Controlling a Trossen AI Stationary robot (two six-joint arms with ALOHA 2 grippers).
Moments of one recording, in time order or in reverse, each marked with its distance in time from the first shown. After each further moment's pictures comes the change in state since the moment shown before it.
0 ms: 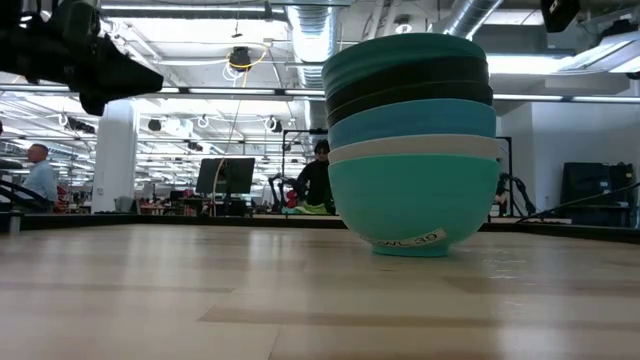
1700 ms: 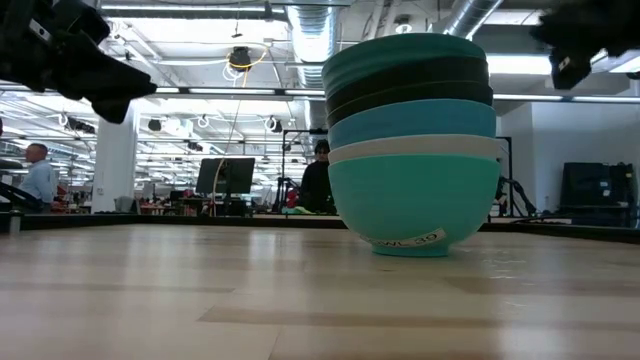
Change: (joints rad) left arm 0.195 0.001 -0.010 -0.077 0.637 0.045; right arm 0.000 -0.365 -0.383 0.083 -0.097 -0.030
